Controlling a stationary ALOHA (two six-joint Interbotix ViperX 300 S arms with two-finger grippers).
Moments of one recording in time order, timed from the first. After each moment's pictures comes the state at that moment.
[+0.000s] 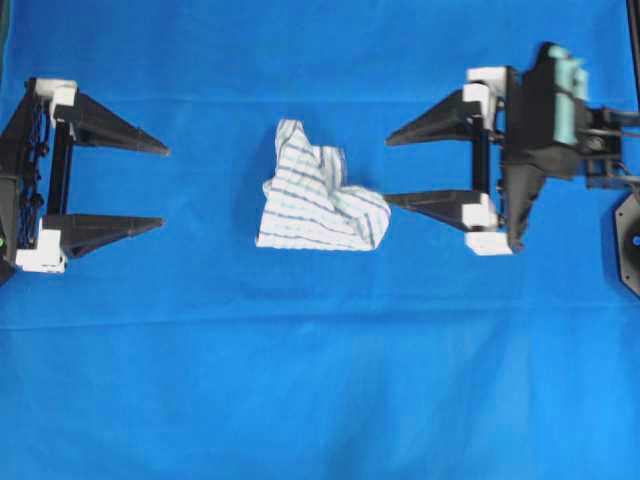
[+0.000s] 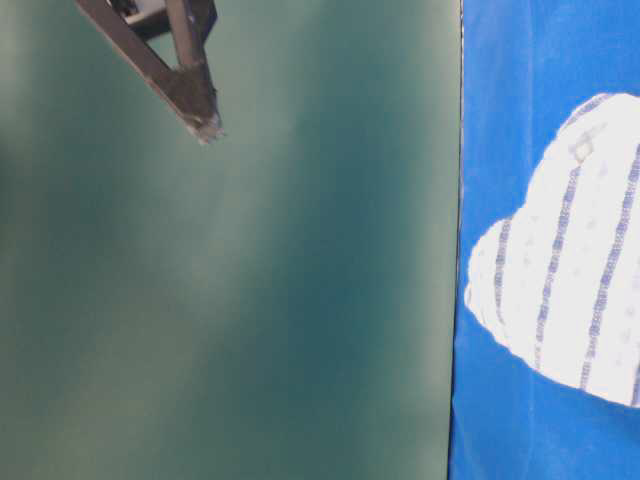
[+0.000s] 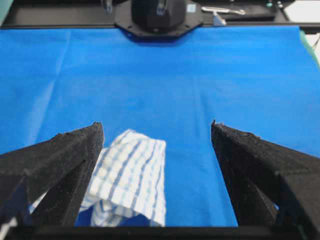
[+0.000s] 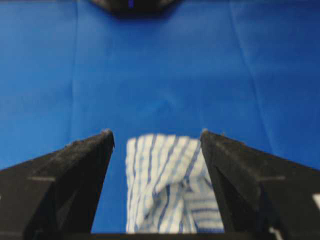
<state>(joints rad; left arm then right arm) 0.00 -0.79 1.05 -0.02 -0.19 0.04 -0.06 -0.47 0.82 0.00 -0.08 0.00</state>
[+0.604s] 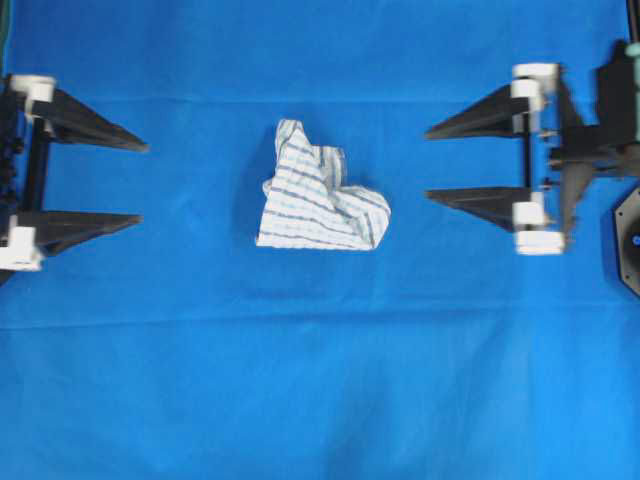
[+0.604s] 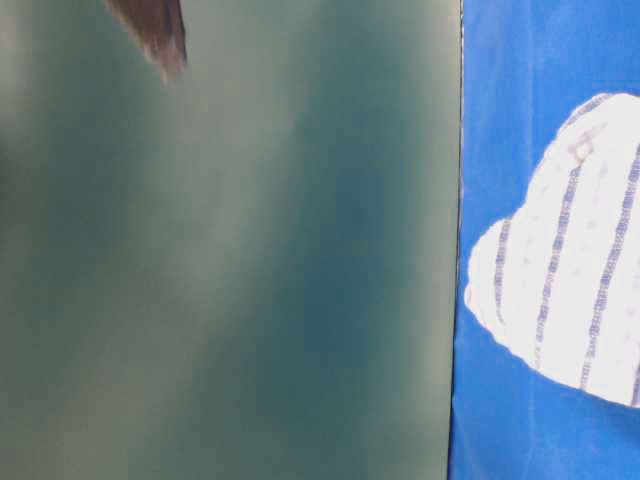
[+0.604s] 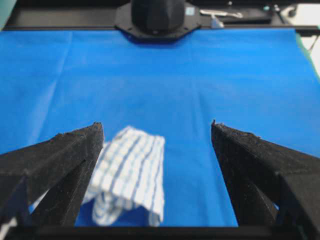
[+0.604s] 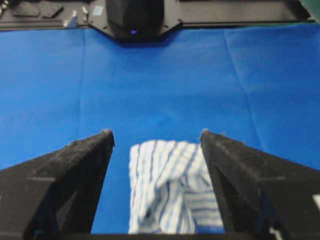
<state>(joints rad) 0.00 -0.92 1.07 -0.02 -0.07 0.04 -0.06 -0.67 0.93 0.00 -0.06 0.01</state>
